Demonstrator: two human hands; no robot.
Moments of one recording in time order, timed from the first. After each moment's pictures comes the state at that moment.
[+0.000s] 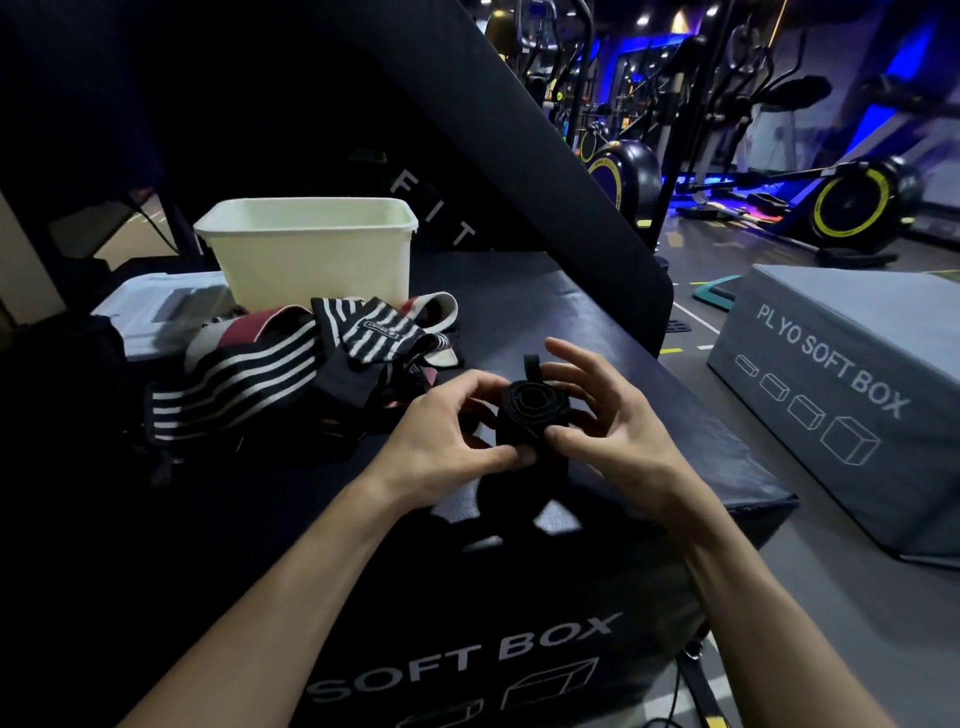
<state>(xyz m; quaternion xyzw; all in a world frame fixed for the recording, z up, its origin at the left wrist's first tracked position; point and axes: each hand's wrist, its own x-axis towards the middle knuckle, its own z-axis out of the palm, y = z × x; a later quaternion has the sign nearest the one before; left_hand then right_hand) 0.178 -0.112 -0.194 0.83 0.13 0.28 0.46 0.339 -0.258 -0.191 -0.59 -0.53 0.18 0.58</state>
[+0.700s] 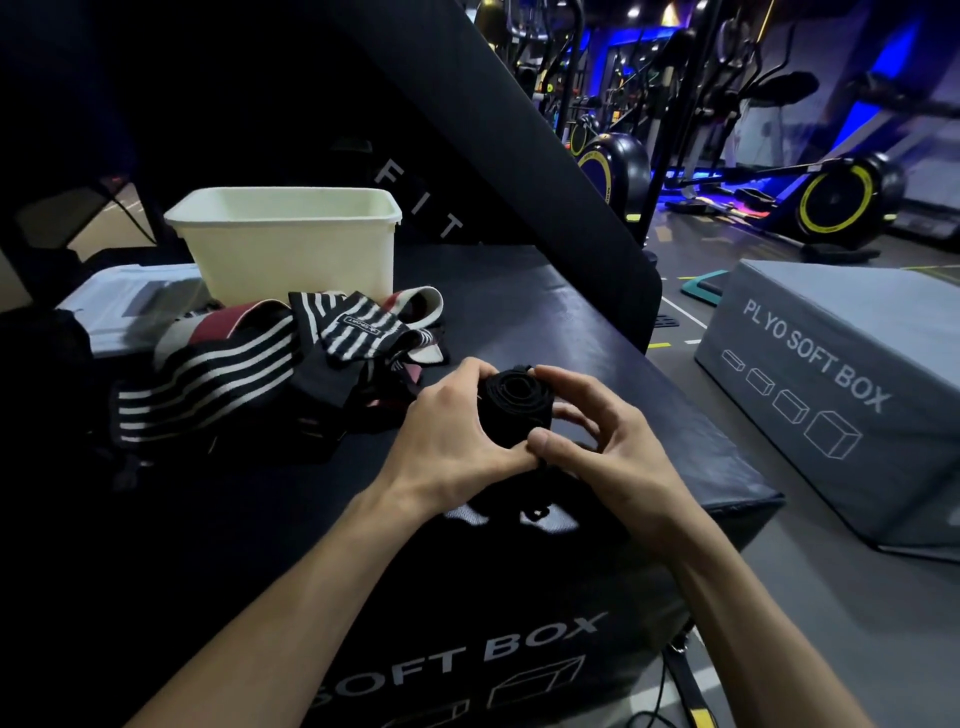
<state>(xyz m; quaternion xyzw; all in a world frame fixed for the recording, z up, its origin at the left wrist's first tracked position) 0.198 -0.133 -0.189 0.87 0.21 0.32 0.32 0.332 -0.275 -0.198 -0.60 -0.49 0.19 0.60</state>
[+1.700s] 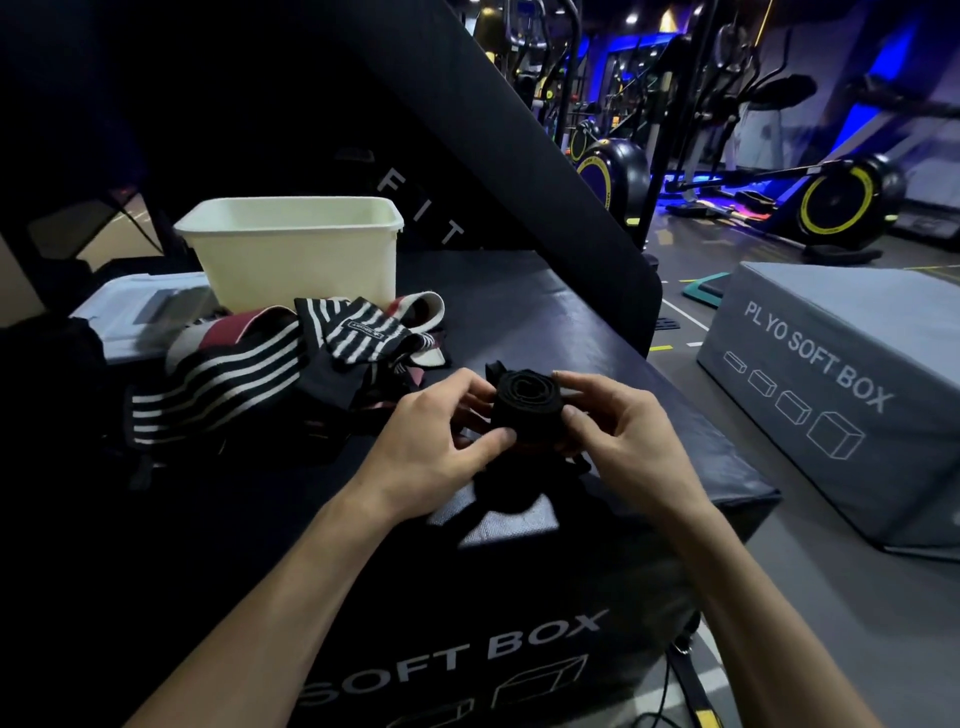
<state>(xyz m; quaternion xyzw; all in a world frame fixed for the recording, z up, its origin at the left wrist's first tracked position) 0.176 -0.125 -0.186 0.86 0.14 0.32 0.36 0.343 -0.272 -0.192 -0.70 -0.46 0.08 0.54</state>
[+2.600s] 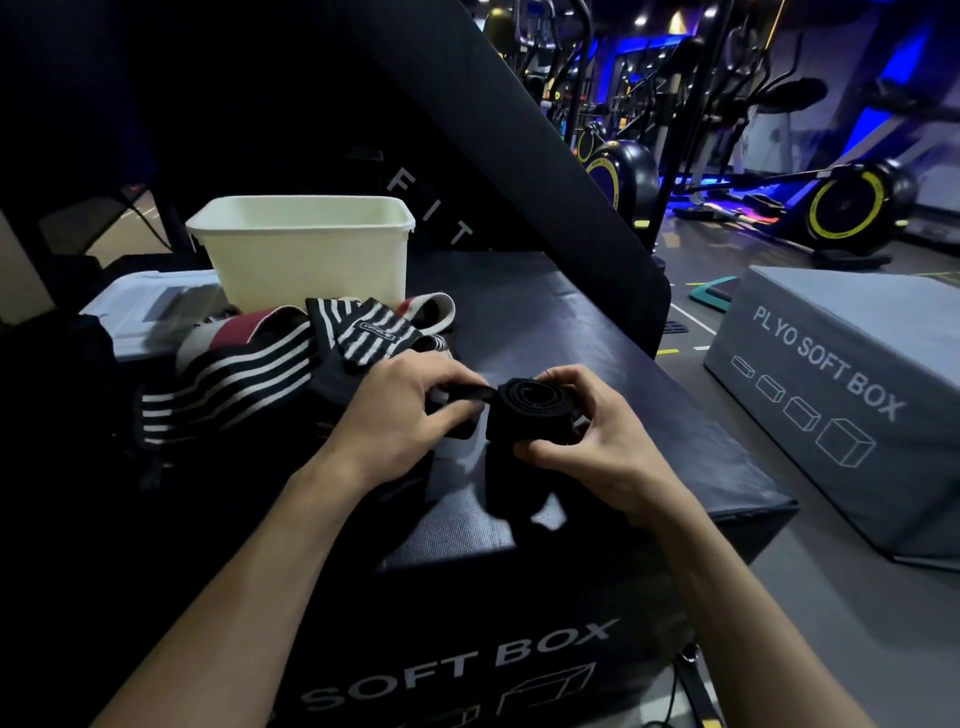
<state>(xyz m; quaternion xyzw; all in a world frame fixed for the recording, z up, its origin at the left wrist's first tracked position) 0.168 -0.079 -0.175 0.89 0.10 0.35 0.26 0.332 -0.248 -0.190 -0.69 -0.50 0.11 0.51</state>
